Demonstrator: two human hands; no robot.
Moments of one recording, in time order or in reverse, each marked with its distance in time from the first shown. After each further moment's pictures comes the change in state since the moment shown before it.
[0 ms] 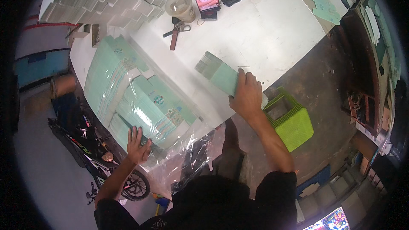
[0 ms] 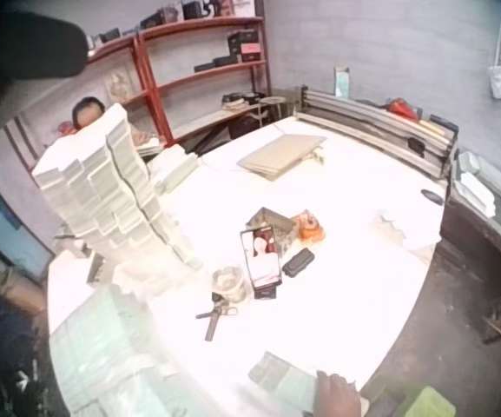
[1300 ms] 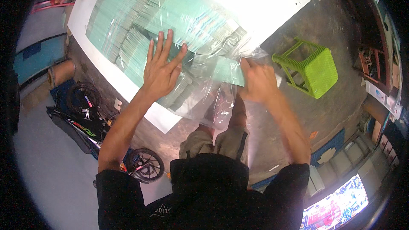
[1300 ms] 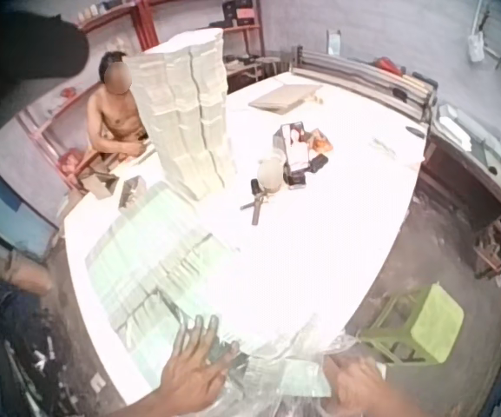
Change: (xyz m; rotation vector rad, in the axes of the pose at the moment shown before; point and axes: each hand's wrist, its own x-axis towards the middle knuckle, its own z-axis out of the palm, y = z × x) left_hand 0.007 0.001 -0.009 0.014 0.029 0.075; right_hand -0.221 -0.143 0.084 0.047 -0.186 -0.188
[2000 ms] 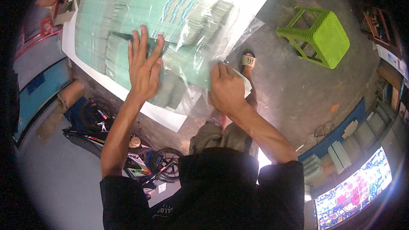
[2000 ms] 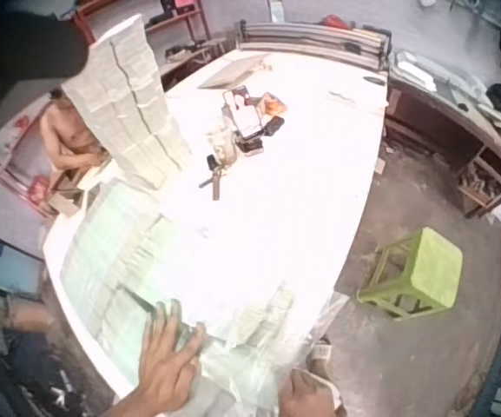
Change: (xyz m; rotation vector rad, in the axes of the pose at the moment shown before) left_hand -0.001 -0.005 0.002 -0.063 -0.046 0.018; right_hand -0.026 -0.077 0.112 0.129 0.461 0.066
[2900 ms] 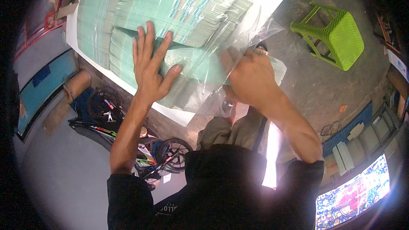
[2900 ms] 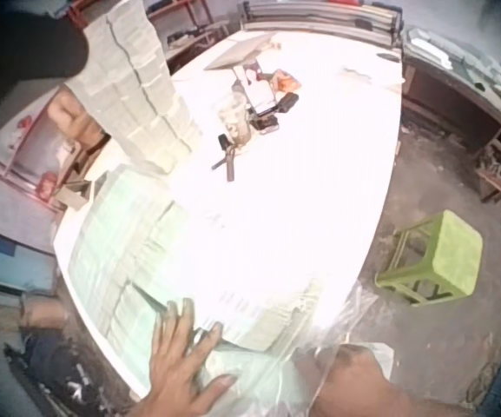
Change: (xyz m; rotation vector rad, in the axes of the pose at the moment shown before) left_hand -0.004 -0.003 0.002 -0.054 0.058 0.007; right_hand 0.053 0.010 -0.055 -0.005 -0.193 -0.171
